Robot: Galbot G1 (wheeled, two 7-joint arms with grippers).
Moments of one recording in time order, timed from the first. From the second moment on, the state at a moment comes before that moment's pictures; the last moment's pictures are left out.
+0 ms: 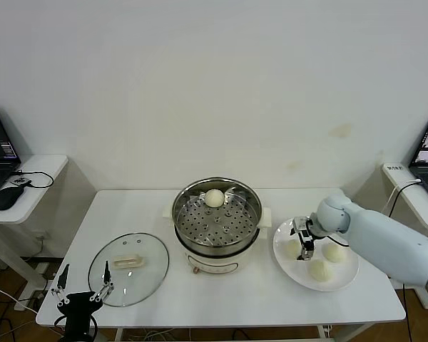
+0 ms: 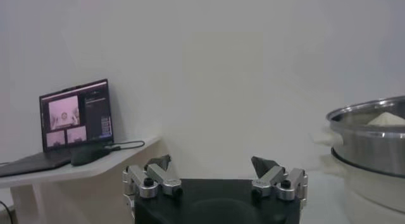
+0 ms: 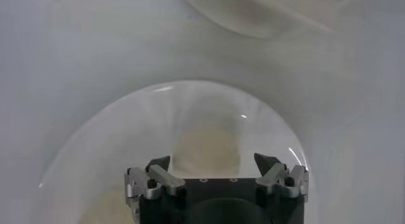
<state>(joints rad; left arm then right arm) 1.80 -1.30 -0.62 -2.11 -0.05 -0.16 -0.32 -0.09 0.77 -0.79 1.25 -0.13 -0.28 -0.97</state>
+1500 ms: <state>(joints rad) 1.75 -1.27 -0.61 -2.10 -0.08 -0.15 -0.31 0.58 0.78 -1.12 1.46 0.34 -0.46 -0.96</state>
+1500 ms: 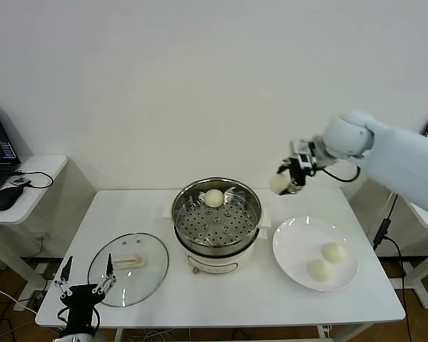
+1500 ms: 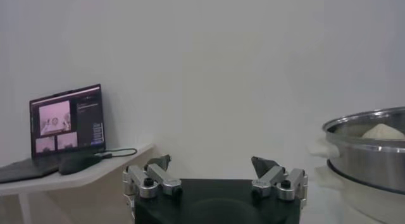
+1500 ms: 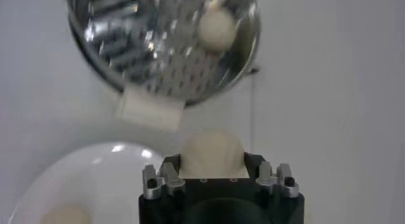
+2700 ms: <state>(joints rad) 1.73 -1.29 -0.64 -2.08 -0.09 -0.16 -0.32 0.38 1.33 -1.15 1.14 0.45 -0.58 -0.79</state>
